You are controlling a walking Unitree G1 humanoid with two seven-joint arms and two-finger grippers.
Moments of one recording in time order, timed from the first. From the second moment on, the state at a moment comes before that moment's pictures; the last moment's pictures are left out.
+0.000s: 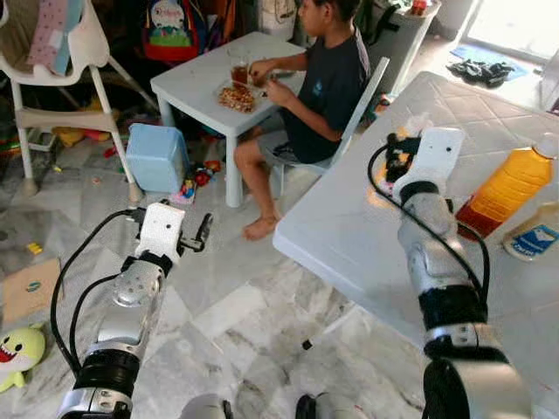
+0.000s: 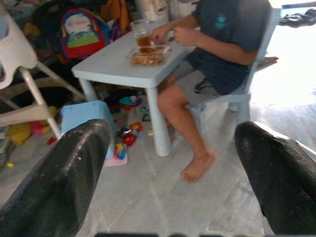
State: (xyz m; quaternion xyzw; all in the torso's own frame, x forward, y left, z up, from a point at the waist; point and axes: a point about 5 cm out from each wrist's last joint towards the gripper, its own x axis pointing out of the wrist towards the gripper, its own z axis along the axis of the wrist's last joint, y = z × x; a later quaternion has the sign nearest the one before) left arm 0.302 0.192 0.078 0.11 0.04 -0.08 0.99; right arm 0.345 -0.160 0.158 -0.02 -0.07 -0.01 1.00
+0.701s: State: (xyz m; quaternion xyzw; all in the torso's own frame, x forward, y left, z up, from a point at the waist) left arm 0.299 0.189 0.090 0.09 0.03 -0.09 0.99; right arm 0.300 -0.120 0.164 -0.03 -0.12 0.15 0.98
